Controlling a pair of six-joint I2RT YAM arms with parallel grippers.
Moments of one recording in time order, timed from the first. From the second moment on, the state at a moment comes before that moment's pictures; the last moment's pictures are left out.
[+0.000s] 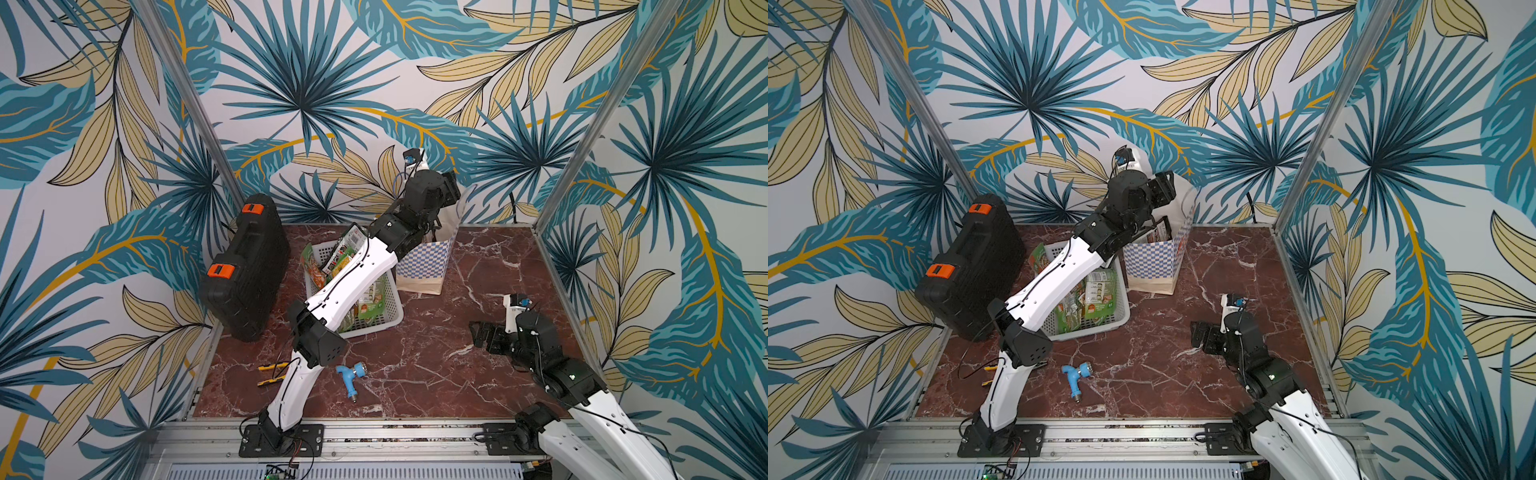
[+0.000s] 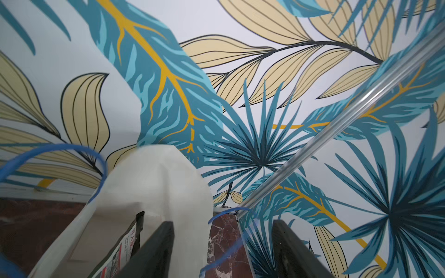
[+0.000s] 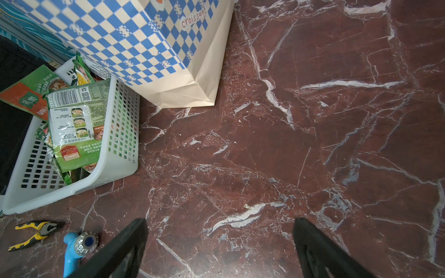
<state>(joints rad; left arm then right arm) -0.77 2.15 2.52 -0.41 -0.33 -0.66 0.39 0.63 0.60 -0.62 0.09 0.52</state>
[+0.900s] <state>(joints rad) -0.61 1.17 1.26 -0.52 -0.27 -0.39 0.44 0.80 0.64 -0.50 -0.13 0.50</state>
